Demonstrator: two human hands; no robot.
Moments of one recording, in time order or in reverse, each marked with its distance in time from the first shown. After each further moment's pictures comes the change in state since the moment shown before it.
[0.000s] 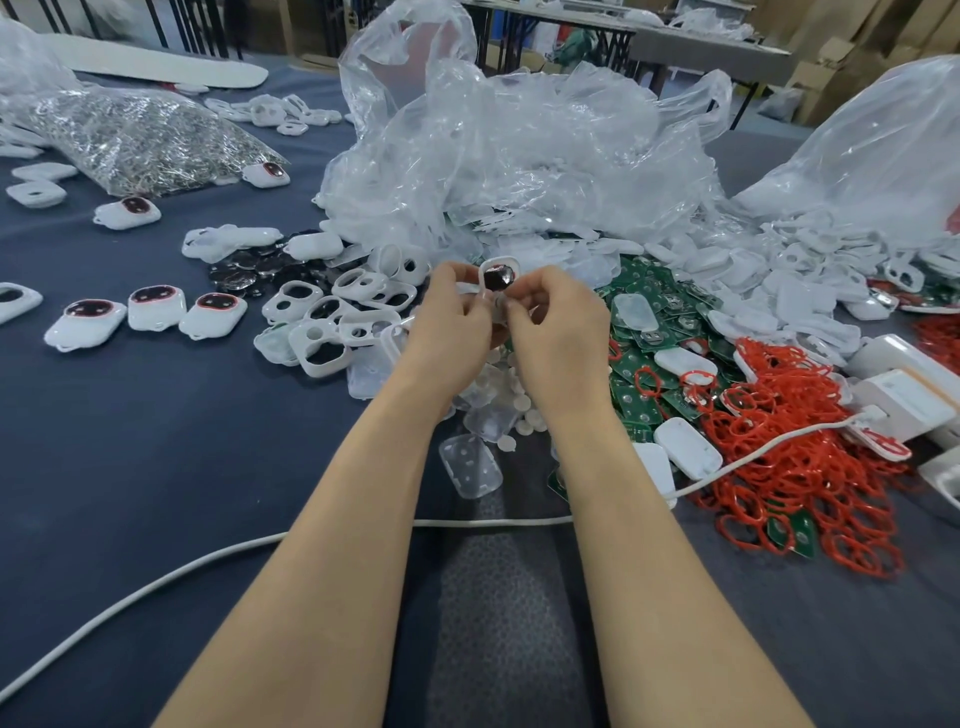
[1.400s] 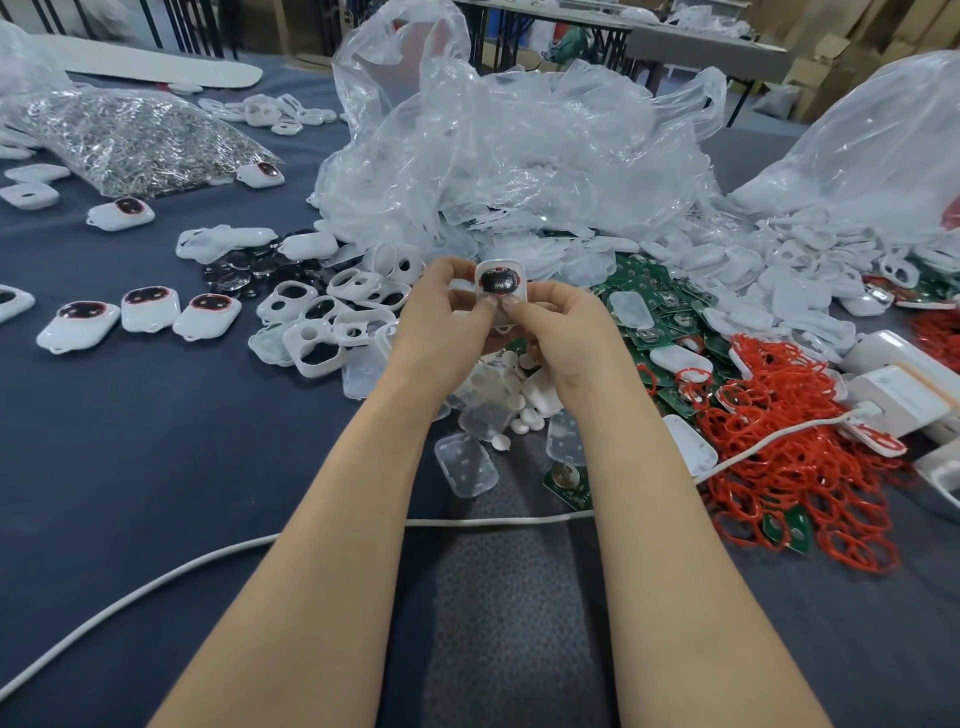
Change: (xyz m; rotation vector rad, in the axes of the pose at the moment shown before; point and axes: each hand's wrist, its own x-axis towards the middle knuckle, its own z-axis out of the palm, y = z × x) left_hand -0.003 0.004 -0.002 0.021 0.031 0.026; right_hand 0.013 0.013 -0.010 0.453 -0.231 0.403
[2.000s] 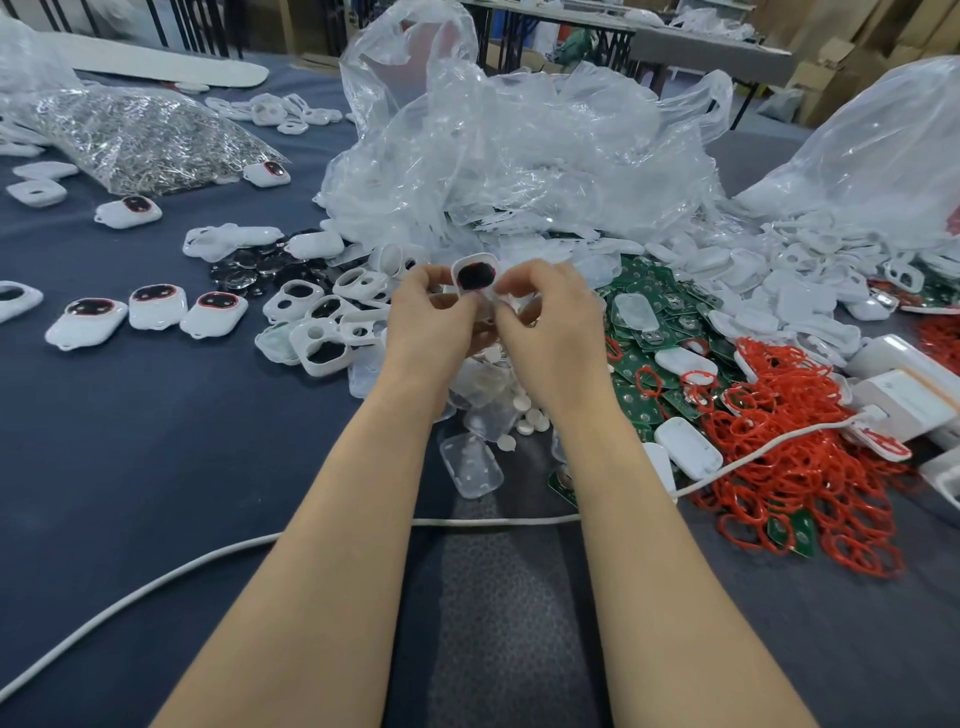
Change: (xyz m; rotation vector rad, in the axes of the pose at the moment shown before) left_hand 0.003 -0.002 -0.003 -0.251 0.129 -0.100; right_hand -0.015 -0.004 0.014 -0.508 0.131 -0.443
